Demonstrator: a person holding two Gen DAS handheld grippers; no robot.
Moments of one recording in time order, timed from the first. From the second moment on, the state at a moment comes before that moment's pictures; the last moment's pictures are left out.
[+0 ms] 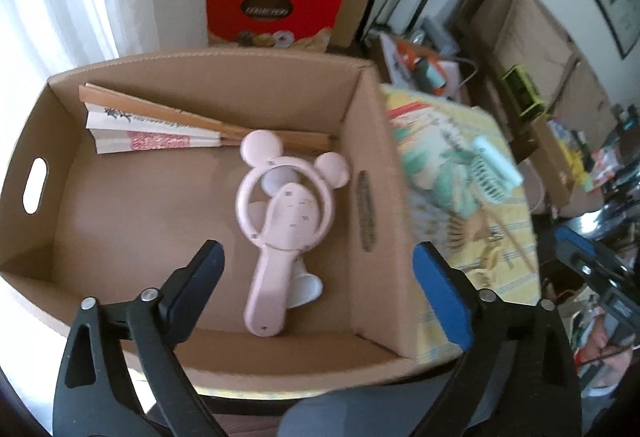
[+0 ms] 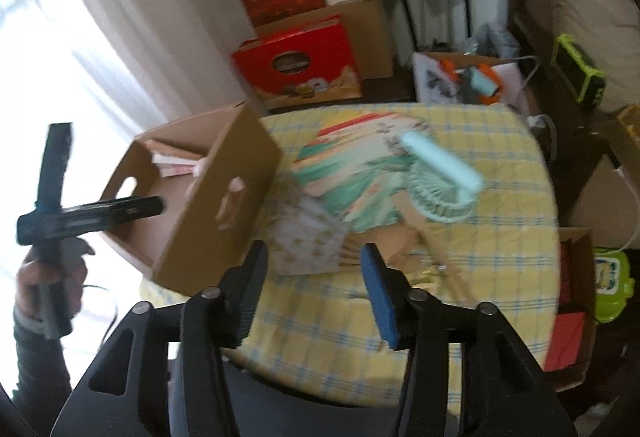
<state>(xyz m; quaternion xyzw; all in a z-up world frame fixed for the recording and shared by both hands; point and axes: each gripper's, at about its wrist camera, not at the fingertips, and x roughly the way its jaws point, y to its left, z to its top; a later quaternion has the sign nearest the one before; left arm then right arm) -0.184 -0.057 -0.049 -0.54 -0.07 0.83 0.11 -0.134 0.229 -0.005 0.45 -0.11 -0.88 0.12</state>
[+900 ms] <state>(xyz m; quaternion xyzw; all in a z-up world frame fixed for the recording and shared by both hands) -0.168 0.095 -0.058 -0.50 -0.04 0.84 0.21 -0.176 0.325 -0.057 0.47 -0.11 -0.88 0.02</state>
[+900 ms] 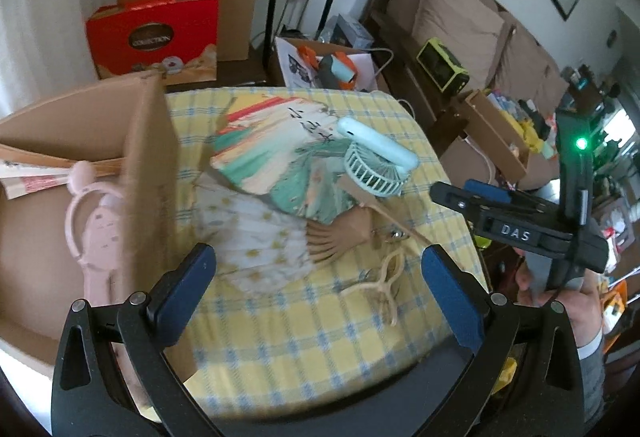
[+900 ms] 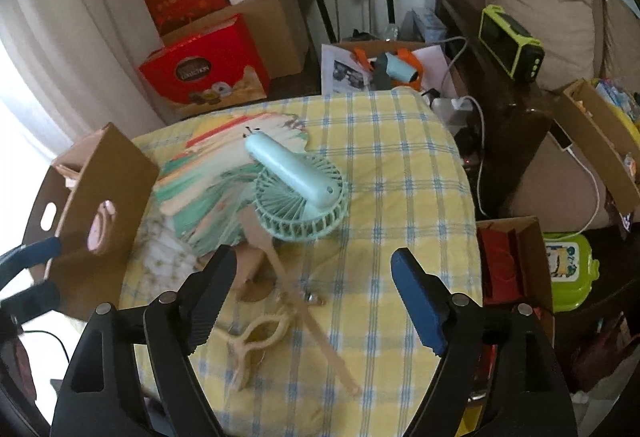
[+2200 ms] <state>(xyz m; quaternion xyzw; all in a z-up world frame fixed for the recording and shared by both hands) -0.203 0.147 -0.136 -0.50 -0.05 0.83 0.24 -0.248 0.298 -0.114 0.46 -0.02 -0.89 0.07</state>
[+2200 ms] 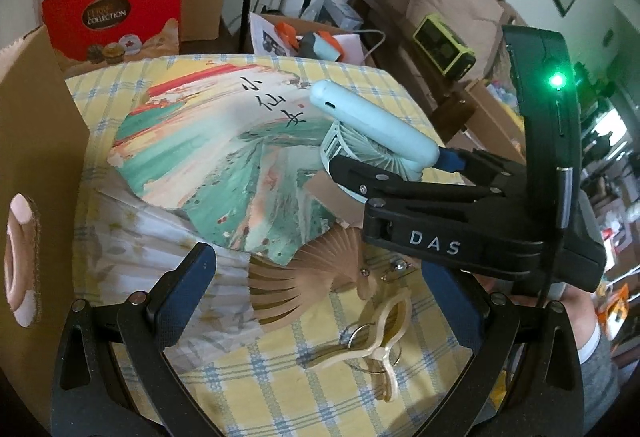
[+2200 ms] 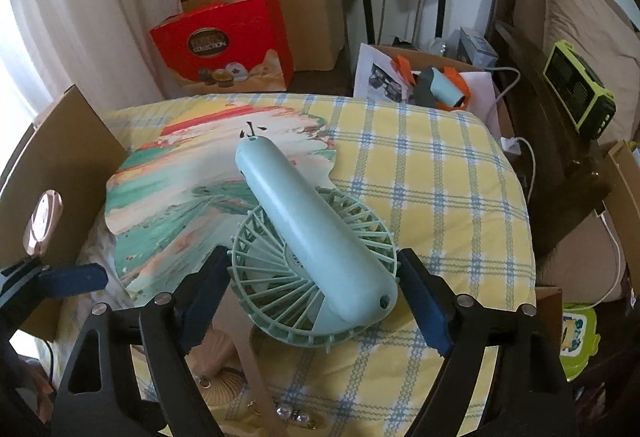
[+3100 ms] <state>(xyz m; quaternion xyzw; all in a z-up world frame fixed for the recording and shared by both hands) -0.207 0.114 -0.140 -0.55 -0.38 0.63 0.39 -0.149 0.325 -0.054 0.39 -0.10 -0.91 0.11</state>
